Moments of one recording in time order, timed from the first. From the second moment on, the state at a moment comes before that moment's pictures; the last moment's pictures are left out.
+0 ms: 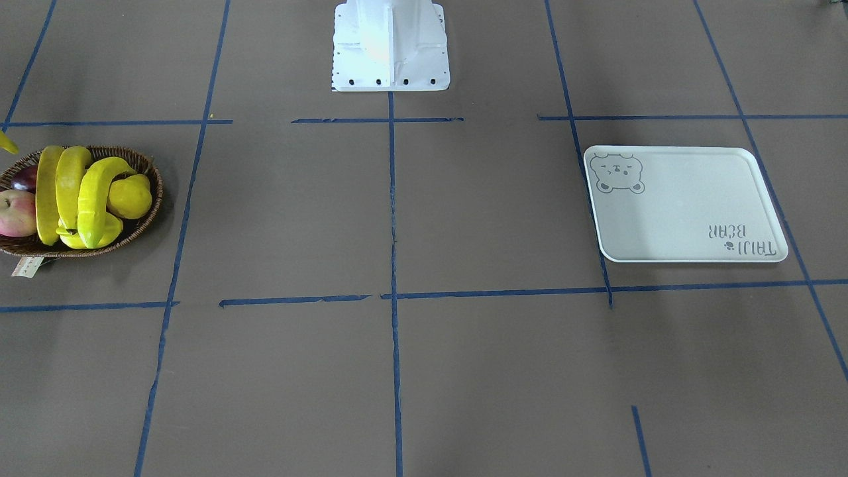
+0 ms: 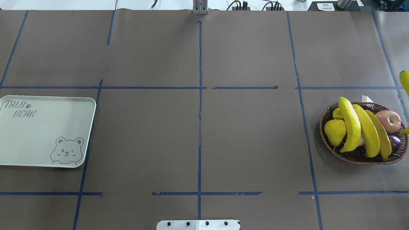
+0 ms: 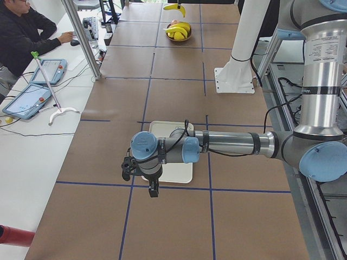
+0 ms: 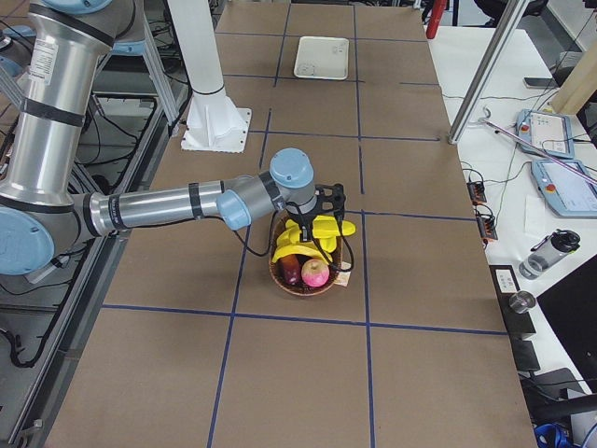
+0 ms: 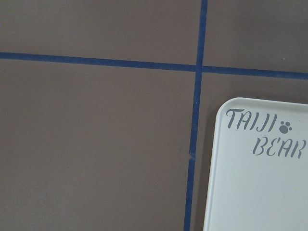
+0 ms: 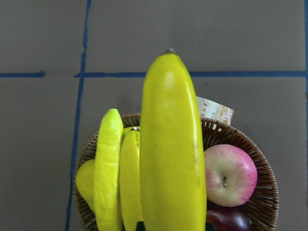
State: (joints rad) left arm -1.59 -1.53 -1.63 -1.50 -2.37 -0.02; right arm 1.38 -1.85 2.05 -1.23 2.47 0.48
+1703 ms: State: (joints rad) left arm -0.99 -1.99 -1.63 -2.46 -2.36 -1.65; right arm 0.53 -1.06 2.01 -1.13 1.87 1.46
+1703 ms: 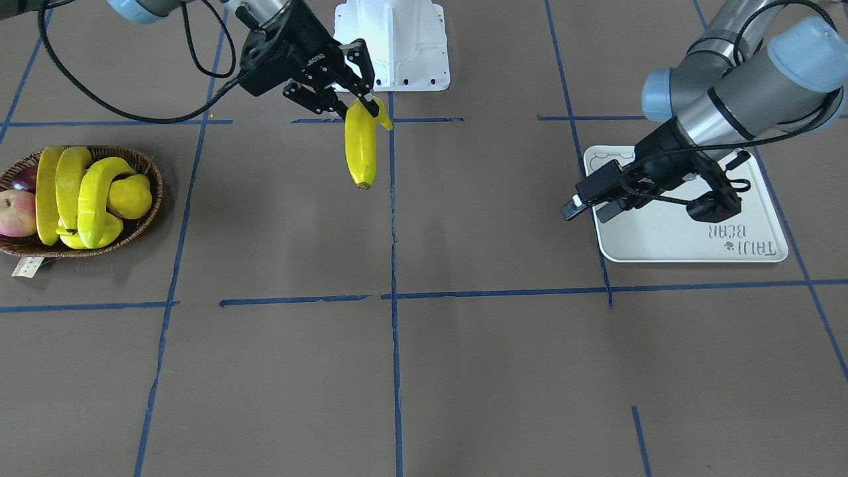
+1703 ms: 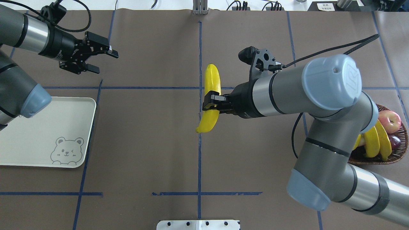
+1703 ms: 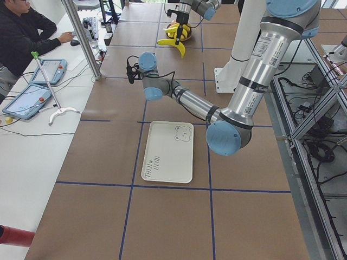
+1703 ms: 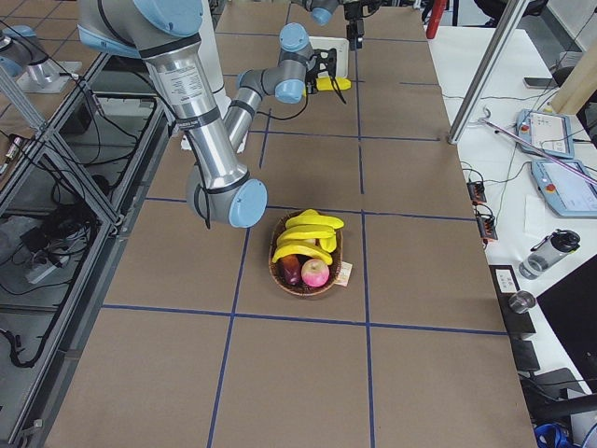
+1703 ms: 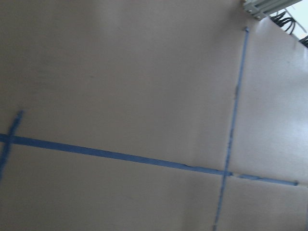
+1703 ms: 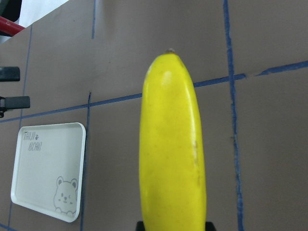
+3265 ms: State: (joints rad) left arm -0.69 -2.16 -1.69 -2.53 -2.25 -1.90; right arm 0.44 -1.00 1.94 -1.00 1.79 1.49
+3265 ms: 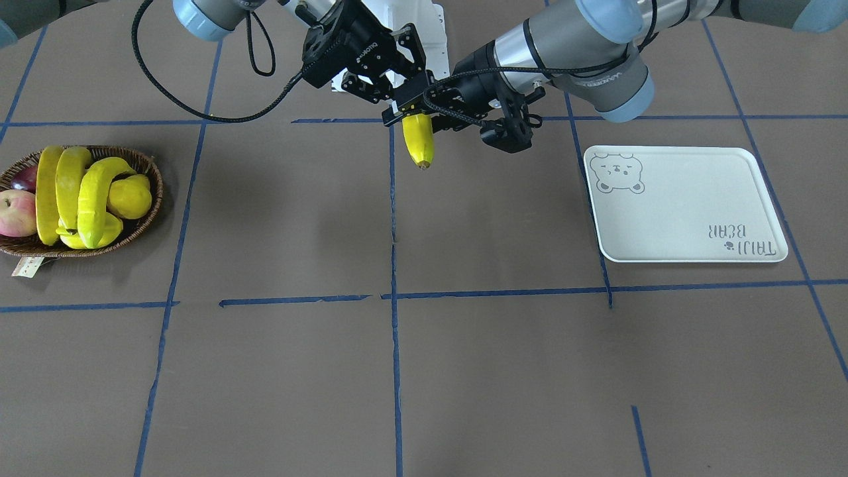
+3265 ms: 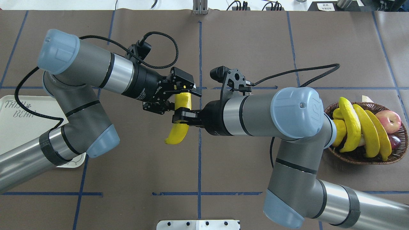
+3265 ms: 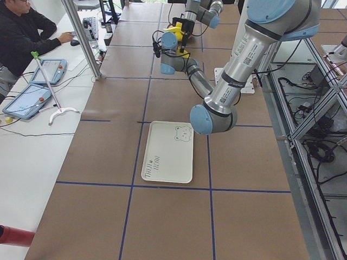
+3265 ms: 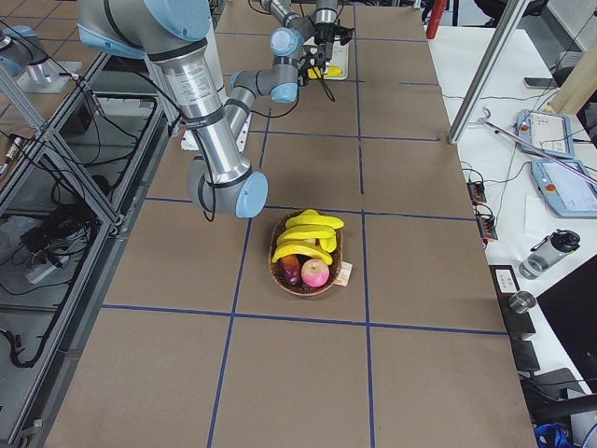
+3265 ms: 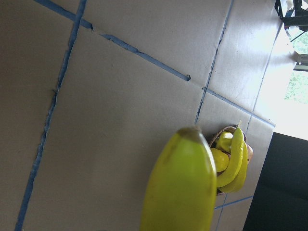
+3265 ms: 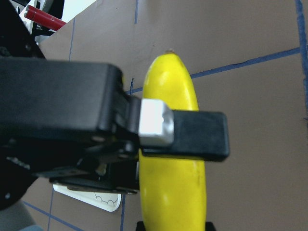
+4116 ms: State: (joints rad) left arm -0.76 -2.13 -1.69 -2.49 -2.28 -1.88; right arm 0.45 -1.02 1.97 -1.00 1.81 1.52
